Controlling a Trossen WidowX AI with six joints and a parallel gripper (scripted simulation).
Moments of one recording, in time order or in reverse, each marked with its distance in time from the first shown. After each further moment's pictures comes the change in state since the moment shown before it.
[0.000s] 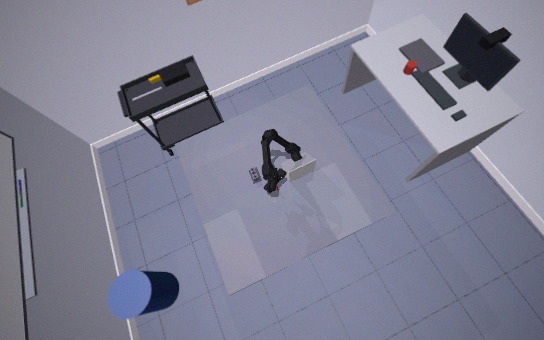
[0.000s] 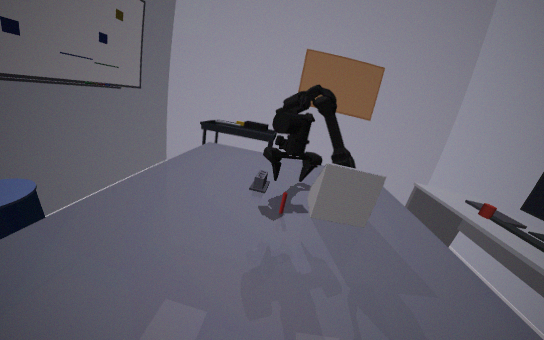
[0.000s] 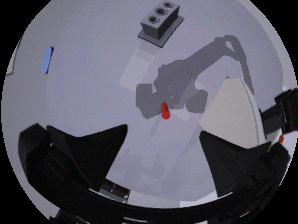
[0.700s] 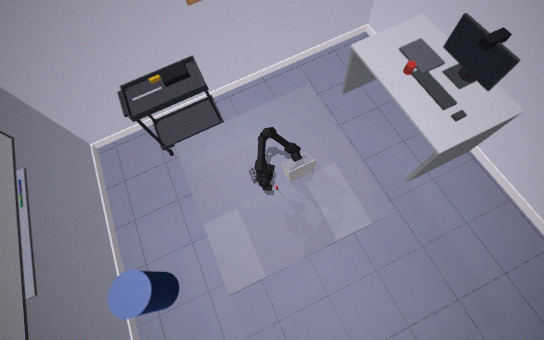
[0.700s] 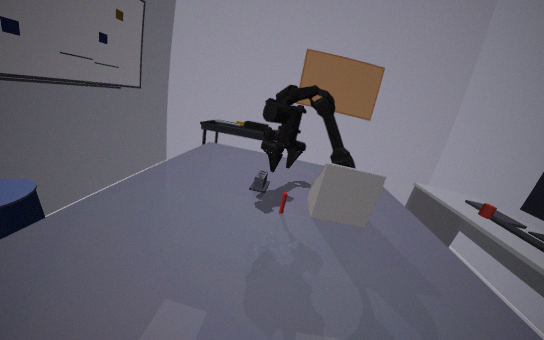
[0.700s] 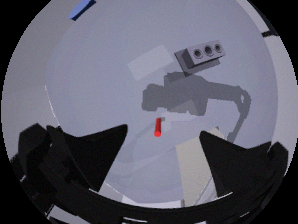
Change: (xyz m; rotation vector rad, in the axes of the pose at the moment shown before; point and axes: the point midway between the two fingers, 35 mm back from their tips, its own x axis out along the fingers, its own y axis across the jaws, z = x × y) arm -0.021 0.015 0.046 -0.559 -0.005 0.008
